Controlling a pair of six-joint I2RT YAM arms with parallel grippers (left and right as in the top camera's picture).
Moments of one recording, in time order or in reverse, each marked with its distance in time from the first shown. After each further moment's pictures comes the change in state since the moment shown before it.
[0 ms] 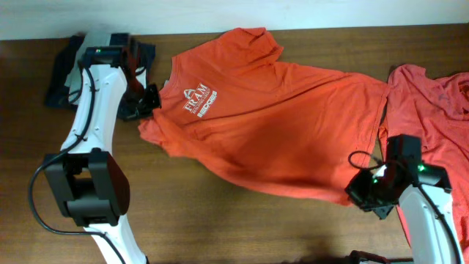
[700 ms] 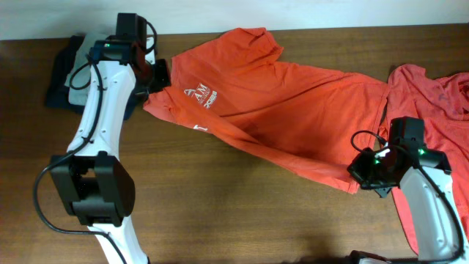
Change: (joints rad) left arm -0.061 0.000 0.053 0.257 0.000 -0.006; right arm 0.000 0.133 0.058 0.186 -0.002 0.000
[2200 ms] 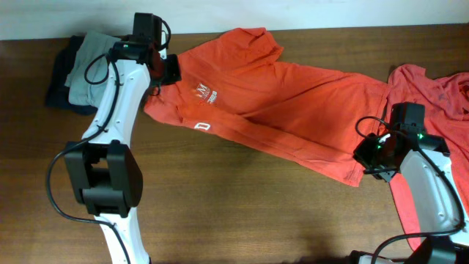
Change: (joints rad) left arm -0.043 0.083 0.005 0.164 -0.061 -0.008; right arm 0.000 0.114 0.080 0.096 0.123 -0.009
